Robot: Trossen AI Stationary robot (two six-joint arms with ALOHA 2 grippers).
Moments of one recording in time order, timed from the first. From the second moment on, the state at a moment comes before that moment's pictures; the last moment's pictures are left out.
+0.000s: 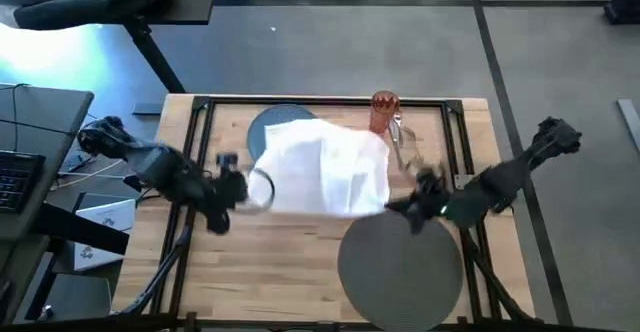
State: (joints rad) left arm -0.56 1.27 1.32 -1.25 -0.38 -0.38; right arm 0.65 1.11 0.94 -0.49 0.60 1.38
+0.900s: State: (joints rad) left arm -0.80 1.50 1.06 -0.87 0.08 -0.74; right arm 0.68 1.44 0.83 -0.35 -0.05 1.53
